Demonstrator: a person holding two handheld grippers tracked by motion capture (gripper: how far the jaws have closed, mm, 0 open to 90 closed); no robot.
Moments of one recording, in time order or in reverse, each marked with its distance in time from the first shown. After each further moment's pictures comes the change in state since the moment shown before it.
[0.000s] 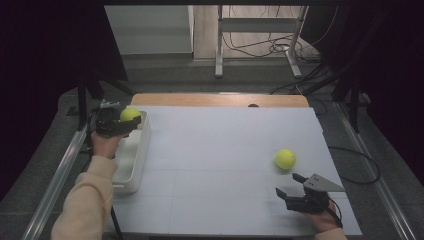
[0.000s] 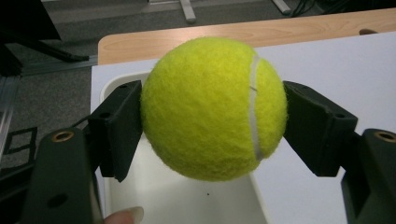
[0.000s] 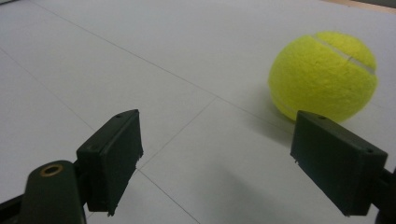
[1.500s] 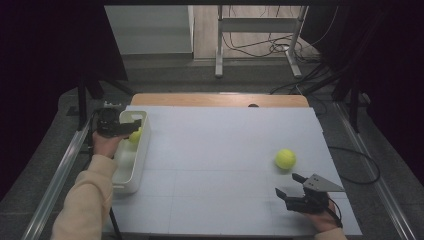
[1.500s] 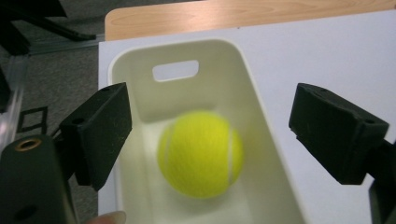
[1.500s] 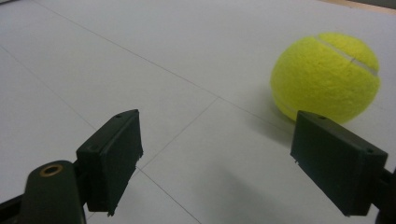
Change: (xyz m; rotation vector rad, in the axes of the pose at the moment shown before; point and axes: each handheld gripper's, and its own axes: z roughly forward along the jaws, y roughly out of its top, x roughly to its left) left arm 0.007 -0.003 0.012 0.071 0.028 -0.001; right arm 0.001 0.000 0.000 0.000 0.003 -0.004
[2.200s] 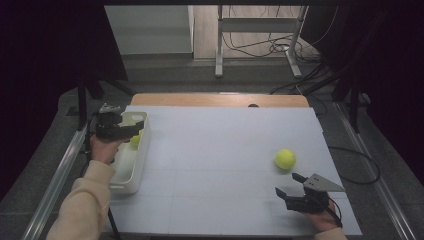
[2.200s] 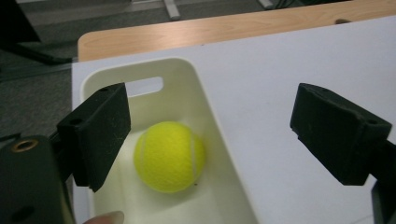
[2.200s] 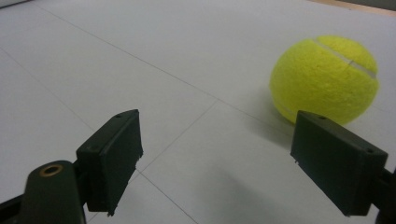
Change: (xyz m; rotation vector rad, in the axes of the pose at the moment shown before) left arm -0.015 -0.009 -0.024 -0.093 -0.109 0.040; right arm -0.001 0.001 0.000 -0.008 0.001 0.005
